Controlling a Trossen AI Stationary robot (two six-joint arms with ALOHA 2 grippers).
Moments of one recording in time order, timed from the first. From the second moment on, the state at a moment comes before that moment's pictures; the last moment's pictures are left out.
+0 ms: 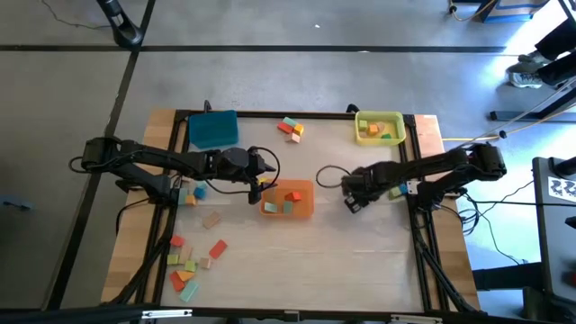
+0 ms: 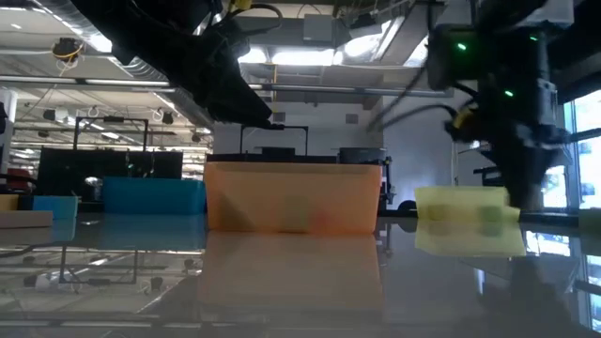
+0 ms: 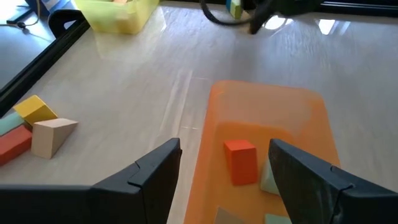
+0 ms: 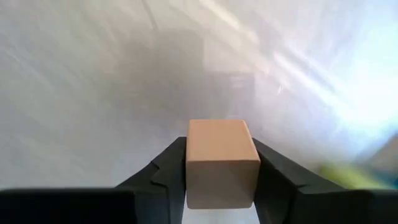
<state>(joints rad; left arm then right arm) 0.10 1.33 0.68 0.12 -0.06 -0.03 0.01 1.42 0.82 -0.97 0.08 0.95</state>
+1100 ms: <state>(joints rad) 0.10 1.33 0.68 0.12 -0.06 -0.04 -0.87 1.46 1.05 -0.72 0.16 0.21</state>
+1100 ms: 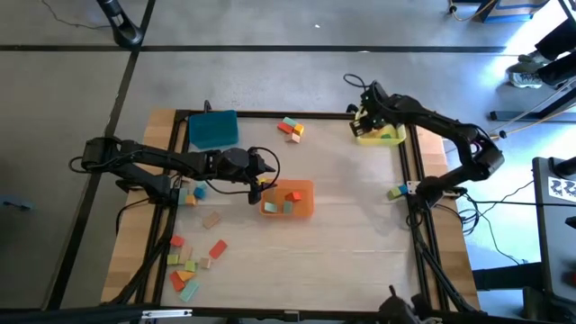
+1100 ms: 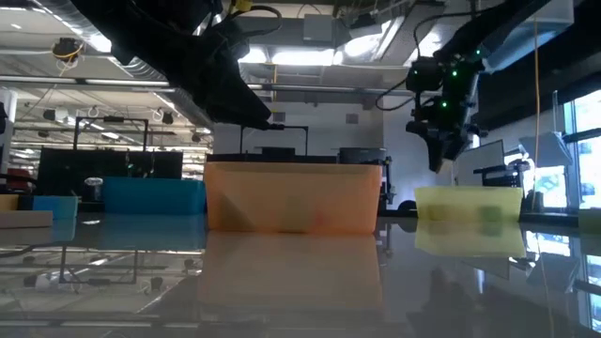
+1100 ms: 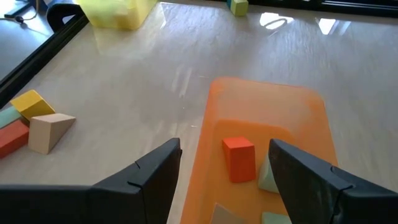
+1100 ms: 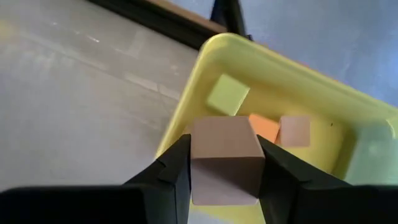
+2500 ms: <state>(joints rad) 0.10 1.33 0.68 0.12 -0.06 -0.08 -0.76 1.31 1.05 -1.07 0.26 0.24</state>
